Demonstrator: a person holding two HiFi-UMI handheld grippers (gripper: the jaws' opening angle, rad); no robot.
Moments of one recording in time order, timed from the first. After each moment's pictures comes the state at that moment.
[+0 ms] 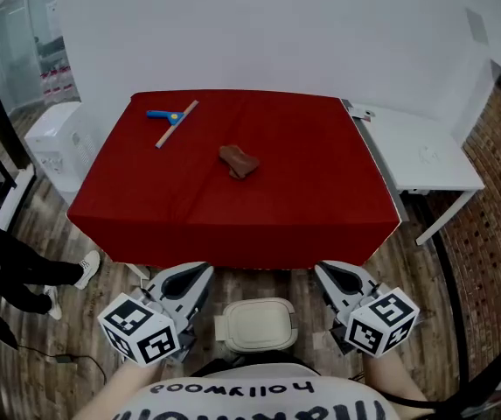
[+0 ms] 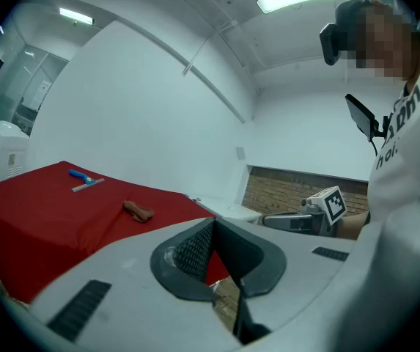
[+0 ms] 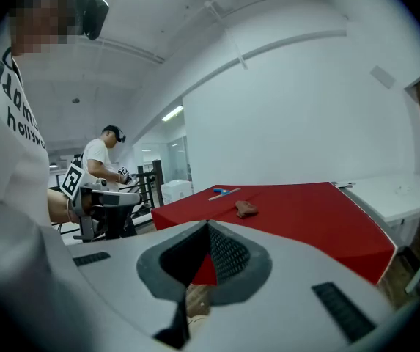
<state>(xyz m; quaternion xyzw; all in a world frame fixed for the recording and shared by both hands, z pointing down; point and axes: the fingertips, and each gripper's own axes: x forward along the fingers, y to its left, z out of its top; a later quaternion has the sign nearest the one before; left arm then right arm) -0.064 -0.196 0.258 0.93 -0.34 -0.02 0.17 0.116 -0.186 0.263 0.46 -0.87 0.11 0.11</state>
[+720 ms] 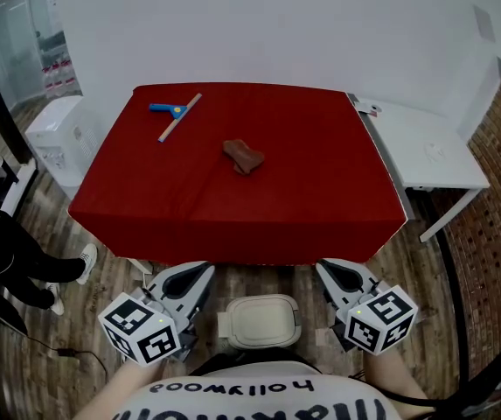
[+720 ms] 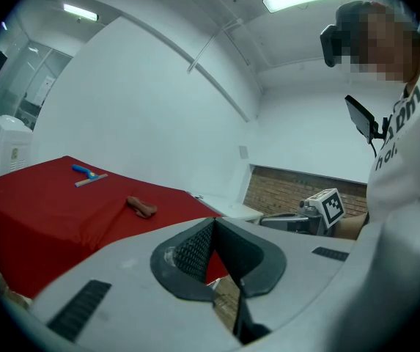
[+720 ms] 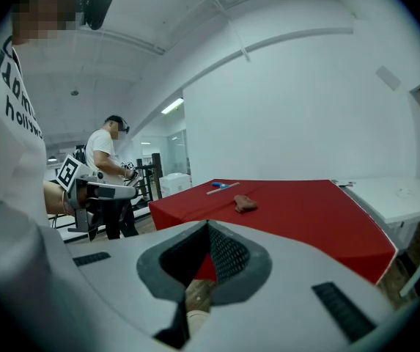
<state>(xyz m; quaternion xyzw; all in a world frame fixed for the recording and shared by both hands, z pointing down) -0.069 -0.205 0.268 0.92 -0.34 -0.02 0.18 0.113 -0.200 0.279 0.46 -0.87 0.12 0.14</state>
